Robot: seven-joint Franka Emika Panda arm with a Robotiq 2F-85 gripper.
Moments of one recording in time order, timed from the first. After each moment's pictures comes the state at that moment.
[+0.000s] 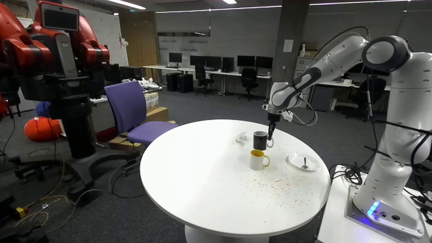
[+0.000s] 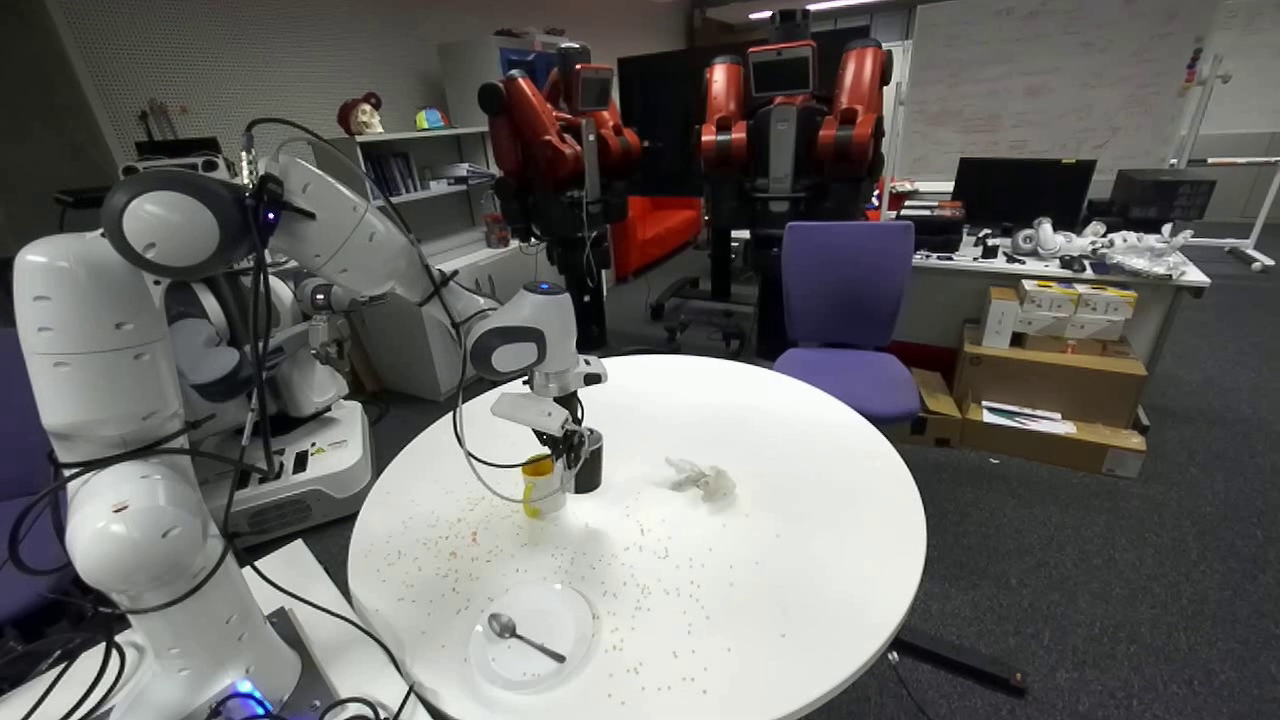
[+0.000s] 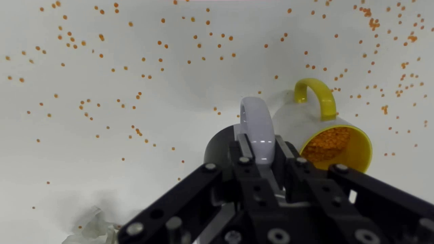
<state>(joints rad) -0.05 0.19 -0.14 -2.24 0.13 2.44 -0.56</state>
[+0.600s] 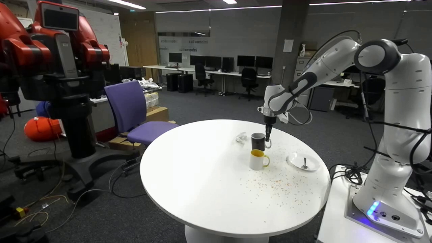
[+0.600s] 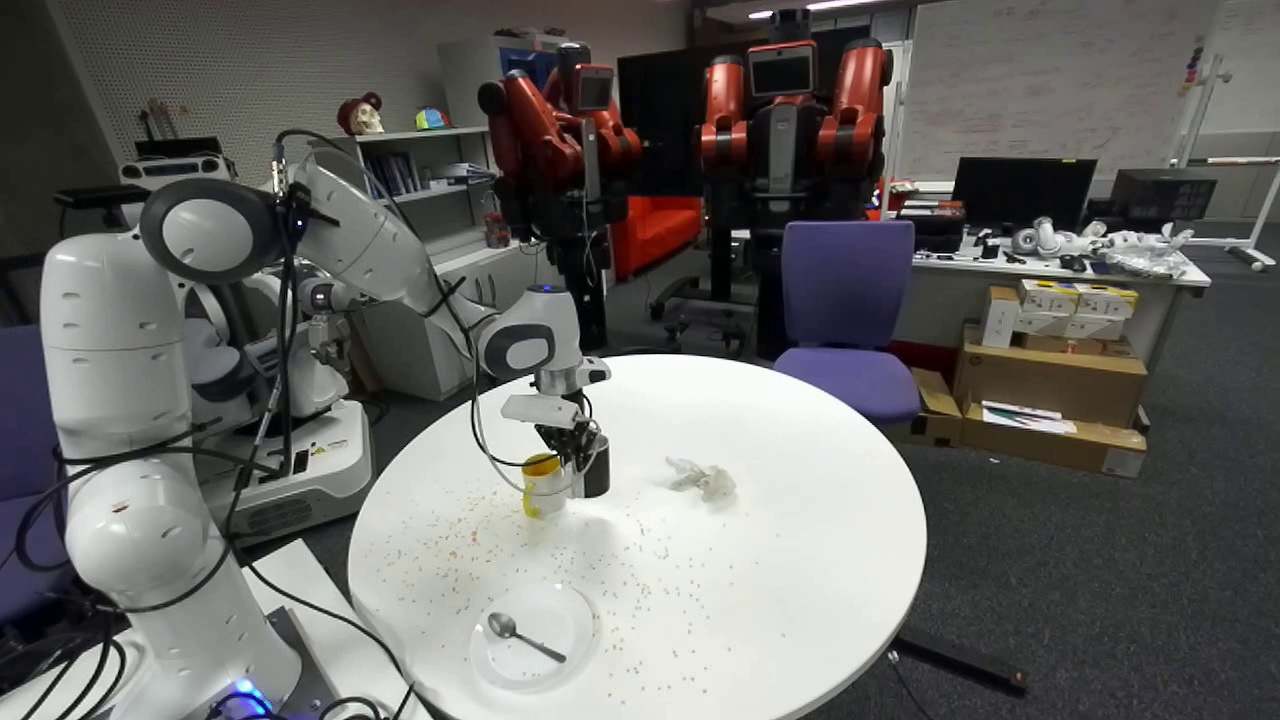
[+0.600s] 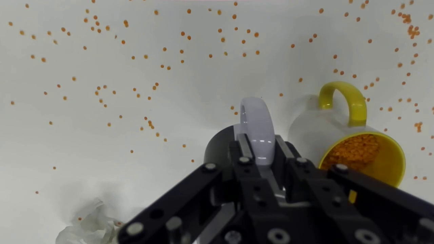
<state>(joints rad) -0.05 0.26 -0.11 -2.18 -0.02 2.44 -0.49</state>
